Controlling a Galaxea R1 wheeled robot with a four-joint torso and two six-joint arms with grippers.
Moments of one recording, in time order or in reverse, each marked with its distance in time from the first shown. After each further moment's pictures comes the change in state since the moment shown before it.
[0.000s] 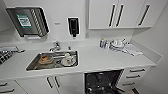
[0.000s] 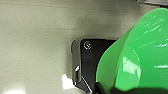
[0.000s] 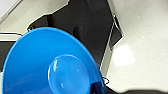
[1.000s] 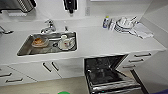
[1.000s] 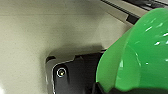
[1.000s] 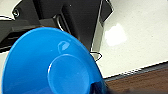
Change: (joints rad) left arm -0.650 -0.037 0.226 -0.057 0.494 -0.069; right arm 0.057 -0.003 0.007 0.003 0.029 0.000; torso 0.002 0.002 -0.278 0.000
